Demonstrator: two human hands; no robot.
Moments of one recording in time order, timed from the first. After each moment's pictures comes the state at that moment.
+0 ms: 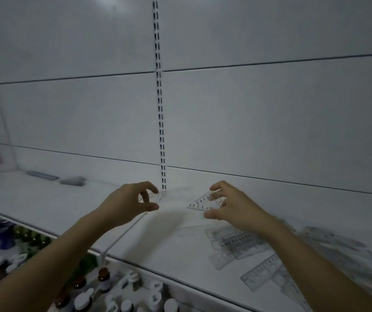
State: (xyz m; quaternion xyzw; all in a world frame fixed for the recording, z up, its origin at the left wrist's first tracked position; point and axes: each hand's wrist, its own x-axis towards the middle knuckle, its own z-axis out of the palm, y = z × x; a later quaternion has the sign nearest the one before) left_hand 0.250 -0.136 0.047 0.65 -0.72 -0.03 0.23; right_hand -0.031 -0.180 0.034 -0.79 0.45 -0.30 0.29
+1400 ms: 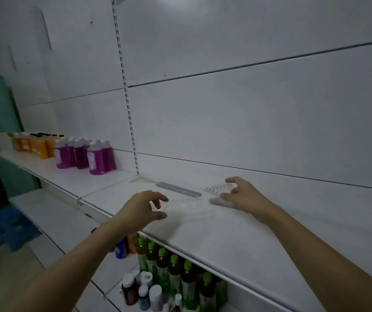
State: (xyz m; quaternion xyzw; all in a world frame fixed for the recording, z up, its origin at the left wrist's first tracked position) left_hand 0.797 -0.153 0.033 0.72 -0.65 -0.04 0.25; right_hand 0.539 -0.285 0.034 -0.75 0.43 -0.32 0.39
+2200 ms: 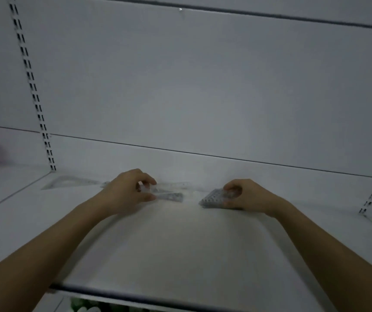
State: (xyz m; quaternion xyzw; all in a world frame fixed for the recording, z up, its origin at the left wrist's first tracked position) left_hand 0.909 -0.371 -0.003 0.53 -0.80 -0.12 0.25; right_hand 0.580 -0.360 0.009 -0.73 0.63 -0.17 0.19
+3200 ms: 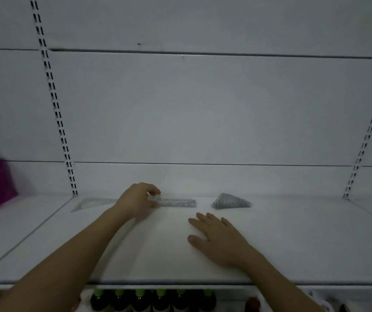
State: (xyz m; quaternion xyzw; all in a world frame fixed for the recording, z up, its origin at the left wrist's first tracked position) left_hand 0.945 -0.383 -0.002 0.55 -0.80 -0.09 0.22; right_hand 0.710 -0.259 -0.041 -0.78 0.61 -0.08 0.10
